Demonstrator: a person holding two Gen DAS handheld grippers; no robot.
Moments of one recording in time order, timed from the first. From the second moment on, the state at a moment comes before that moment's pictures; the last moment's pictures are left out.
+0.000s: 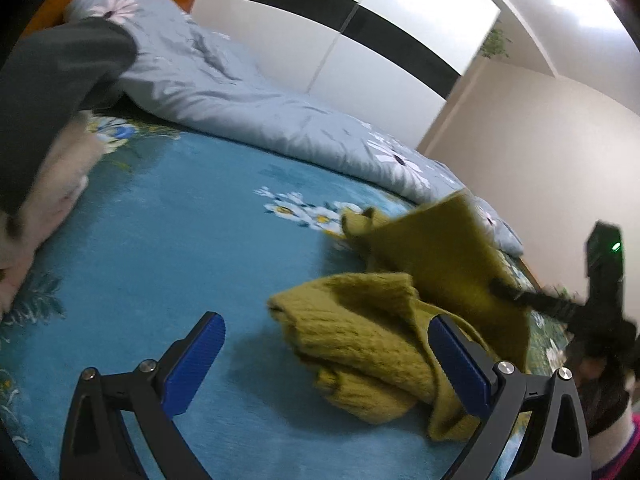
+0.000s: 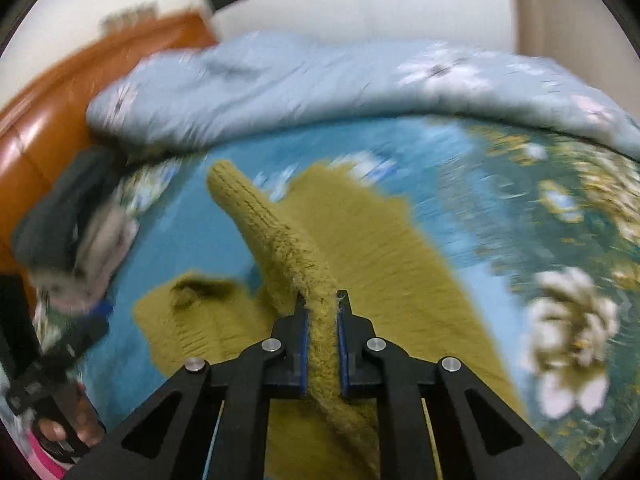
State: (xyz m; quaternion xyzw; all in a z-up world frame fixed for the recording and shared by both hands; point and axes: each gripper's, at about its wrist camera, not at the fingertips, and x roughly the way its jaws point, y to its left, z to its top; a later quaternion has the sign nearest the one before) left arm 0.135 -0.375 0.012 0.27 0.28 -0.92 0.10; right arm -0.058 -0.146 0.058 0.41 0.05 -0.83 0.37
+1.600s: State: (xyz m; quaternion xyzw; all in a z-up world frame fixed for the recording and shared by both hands) left arm 0.103 -0.309 -0.052 0.37 0.36 -0.86 0.01; right arm -0.035 0.099 0.064 0.34 -0.04 -0.93 0.15
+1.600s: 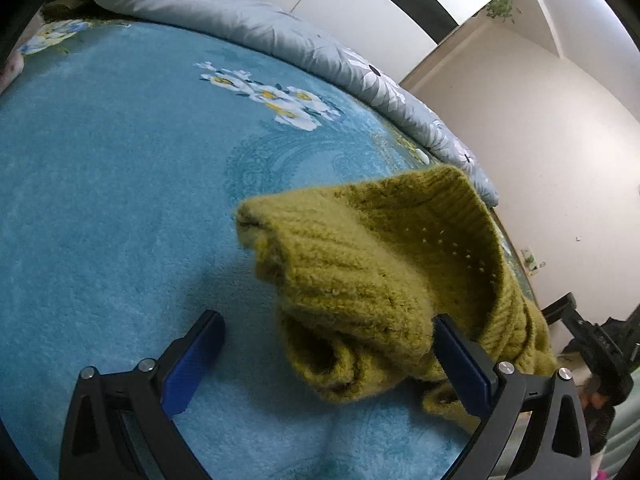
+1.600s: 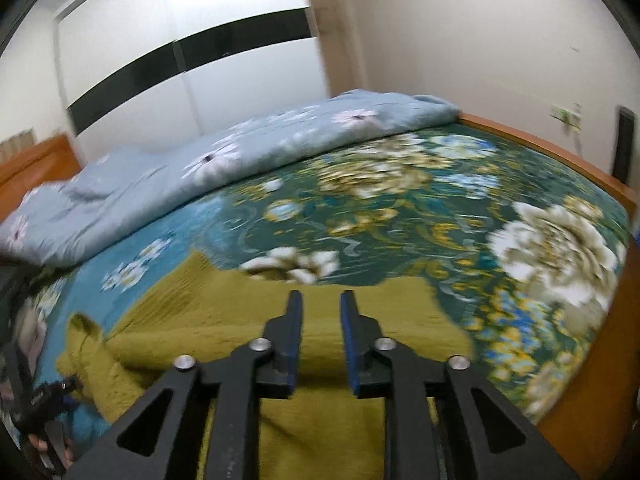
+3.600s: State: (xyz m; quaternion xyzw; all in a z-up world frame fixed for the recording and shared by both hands) left arm 0.039 -0.290 0.003 0.38 0.38 -0.84 -0.07; right arm -0.195 -0.088 0.036 0.48 -0.05 -0.80 0.35
